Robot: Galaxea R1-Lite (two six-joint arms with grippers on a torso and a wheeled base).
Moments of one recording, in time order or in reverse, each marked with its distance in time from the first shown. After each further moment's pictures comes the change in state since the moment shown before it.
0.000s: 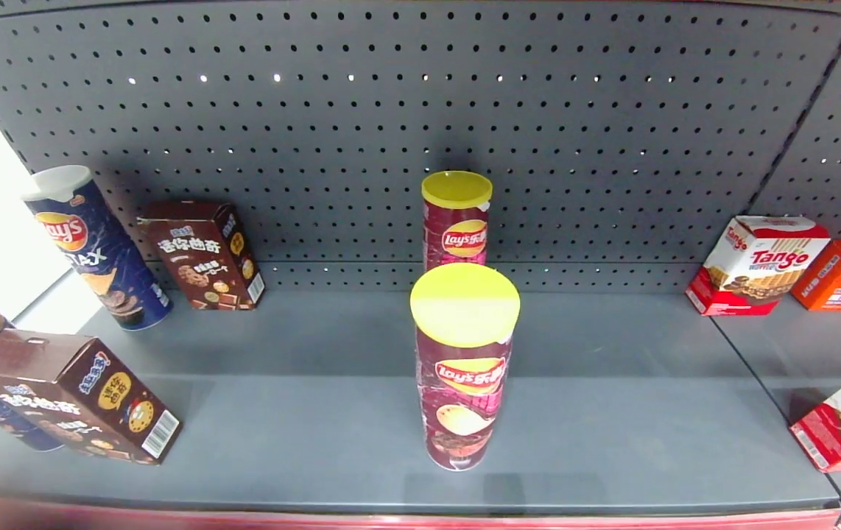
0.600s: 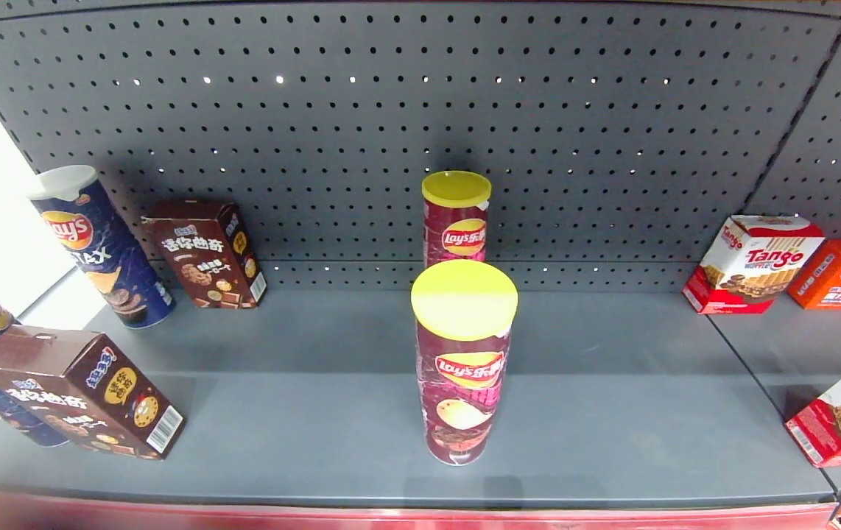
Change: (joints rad) left arm 0.000 0.000 0.000 -0.001 0.001 0.000; right arm 0.000 0.000 0.000 0.000 0.002 0.000
